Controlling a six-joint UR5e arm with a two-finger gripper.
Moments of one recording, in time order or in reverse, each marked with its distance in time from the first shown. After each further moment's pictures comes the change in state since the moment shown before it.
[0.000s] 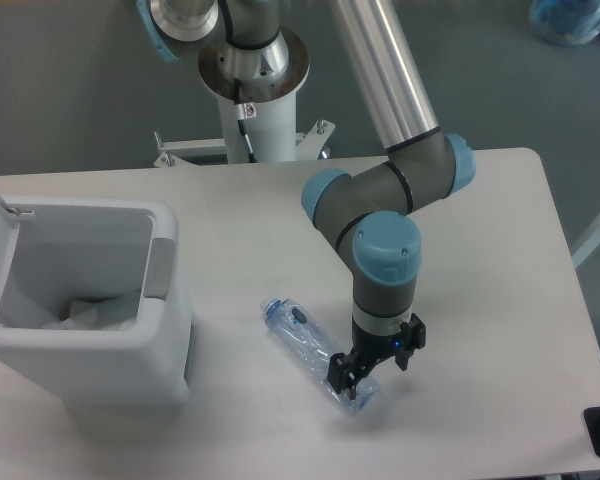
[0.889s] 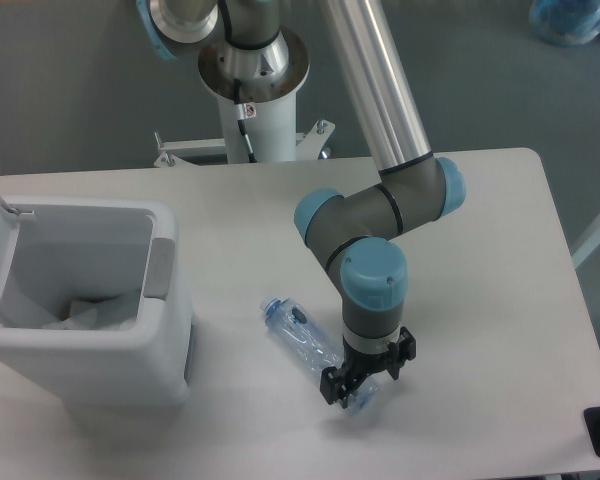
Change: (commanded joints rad) arm -0.026 -0.052 0.014 0.002 0.032 -0.009
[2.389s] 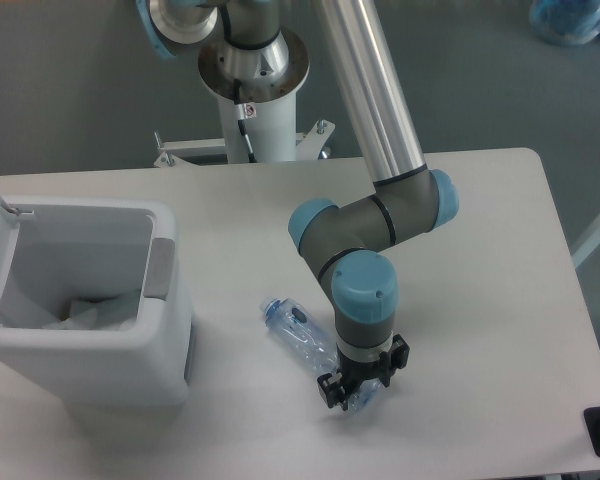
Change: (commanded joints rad) arm -0.009 -0.005 -0.005 0.000 0.028 0.001
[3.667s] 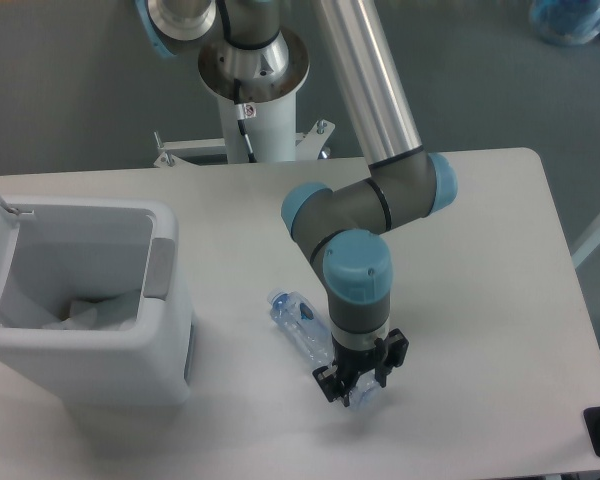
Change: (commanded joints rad) arm -0.008 0.104 0.014 0.003 -0.006 0.020
